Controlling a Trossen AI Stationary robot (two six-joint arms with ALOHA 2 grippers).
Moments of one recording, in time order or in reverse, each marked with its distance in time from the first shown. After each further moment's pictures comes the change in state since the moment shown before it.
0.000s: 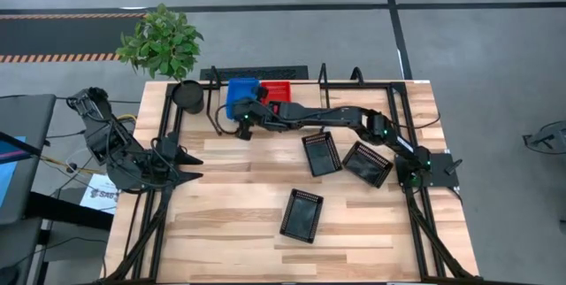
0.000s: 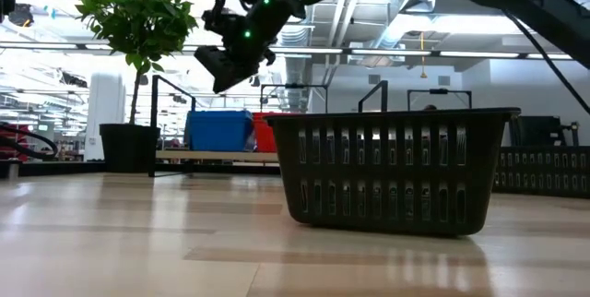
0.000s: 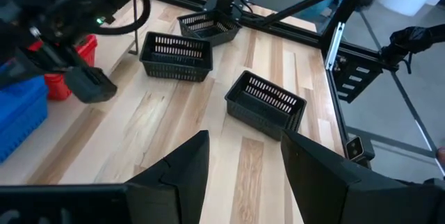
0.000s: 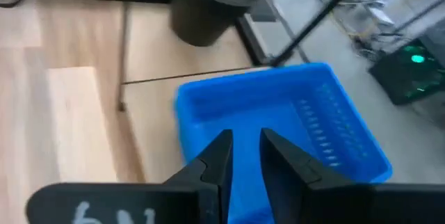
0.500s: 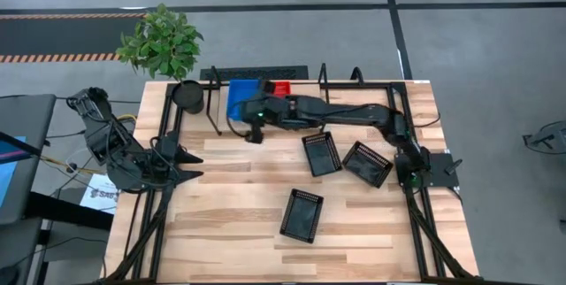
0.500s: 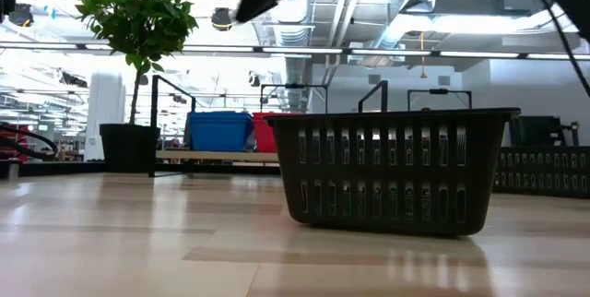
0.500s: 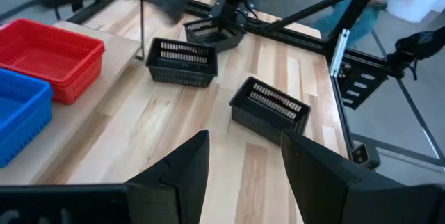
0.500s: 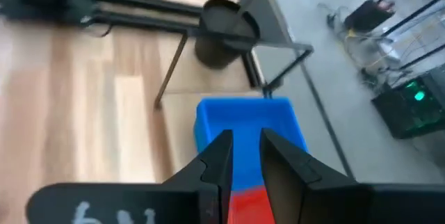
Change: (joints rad) left arm 0.000 0.003 0.000 0.002 -0.031 -0.003; right arm 0.062 -0.222 0.002 -0.194 -0.017 -0.084
